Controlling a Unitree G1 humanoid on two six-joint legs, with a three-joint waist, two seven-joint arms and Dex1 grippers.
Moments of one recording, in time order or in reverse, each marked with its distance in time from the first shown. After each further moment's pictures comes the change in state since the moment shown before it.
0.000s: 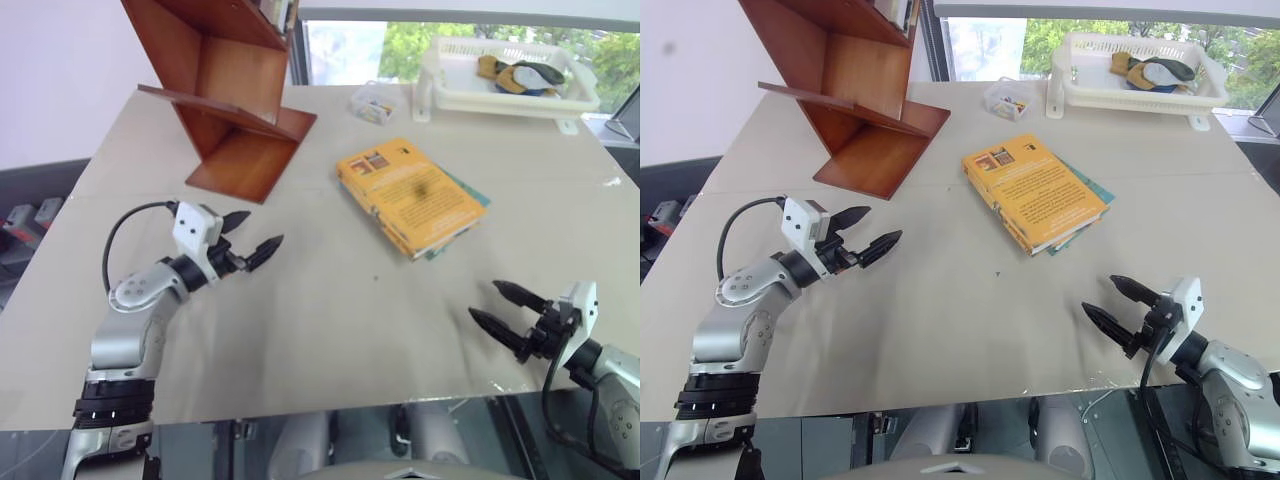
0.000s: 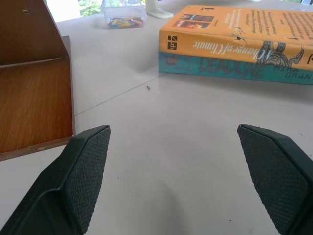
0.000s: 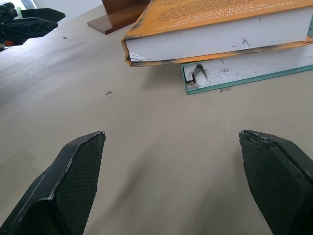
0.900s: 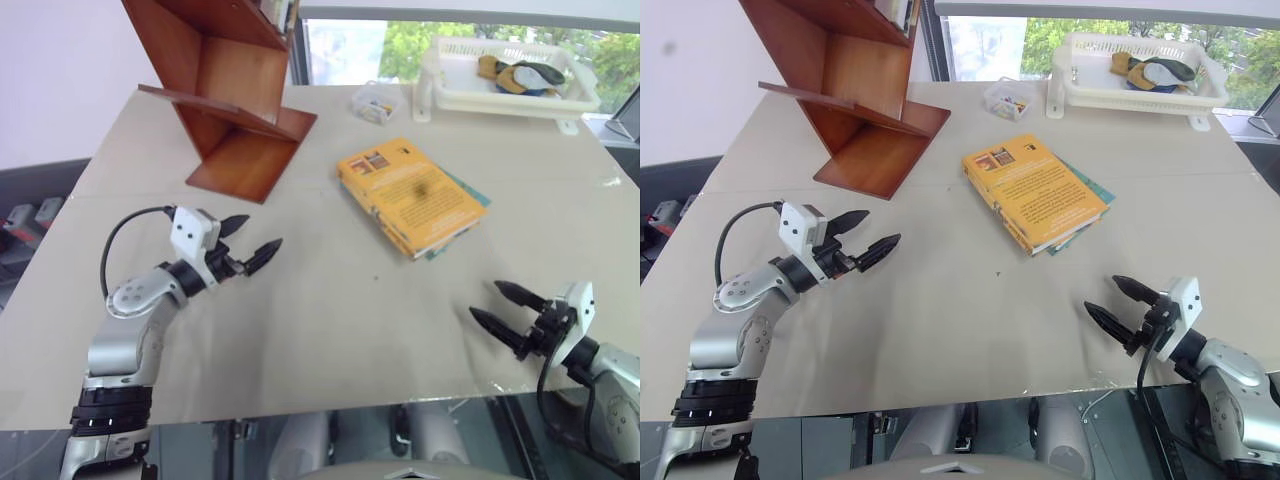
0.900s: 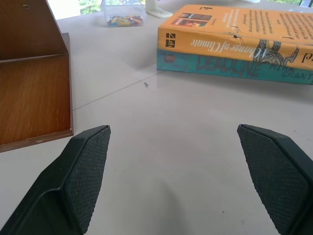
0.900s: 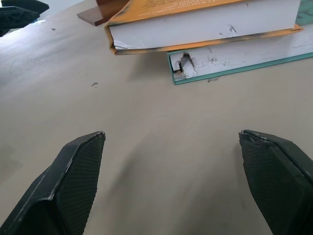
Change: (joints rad) left arm 0.033 0.001 0.009 -0.022 -0.020 0.001 0.001; right arm -0.039 0.000 0.011 0.087 -0.038 -0.039 -0.013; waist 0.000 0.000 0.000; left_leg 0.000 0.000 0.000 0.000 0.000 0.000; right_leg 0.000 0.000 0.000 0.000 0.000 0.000
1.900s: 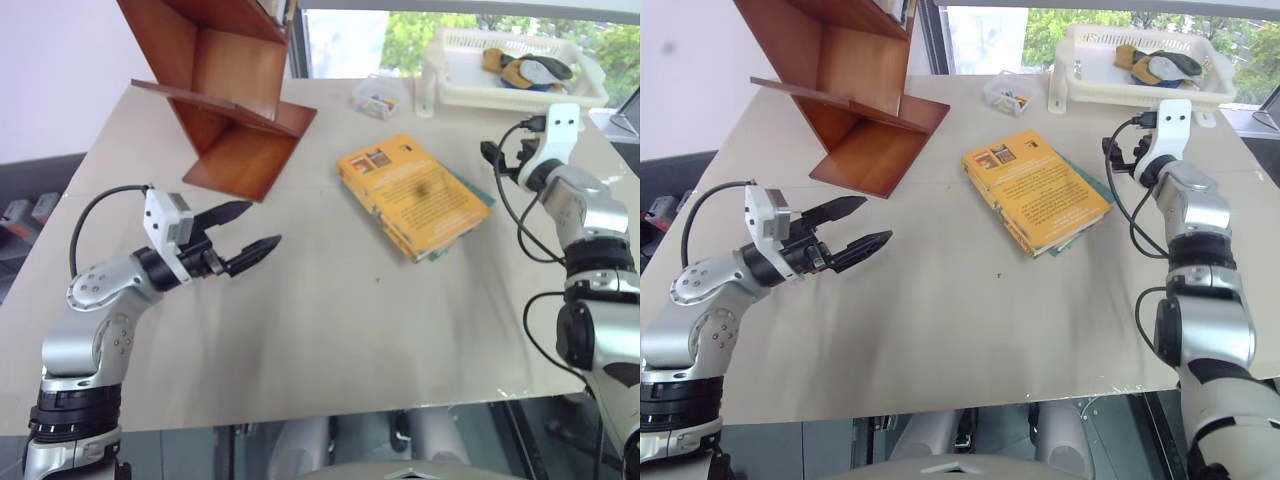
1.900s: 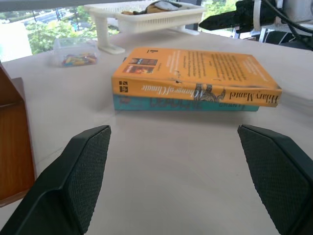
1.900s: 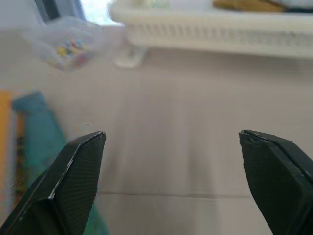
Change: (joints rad) left arm 0.037 0.108 0.083 -0.159 -0.186 0.066 -0.170; right arm -1.231 -0.031 0.090 1.122 -0.352 0.042 -0.528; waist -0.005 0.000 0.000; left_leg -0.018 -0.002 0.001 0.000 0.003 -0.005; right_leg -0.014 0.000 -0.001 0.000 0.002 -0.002
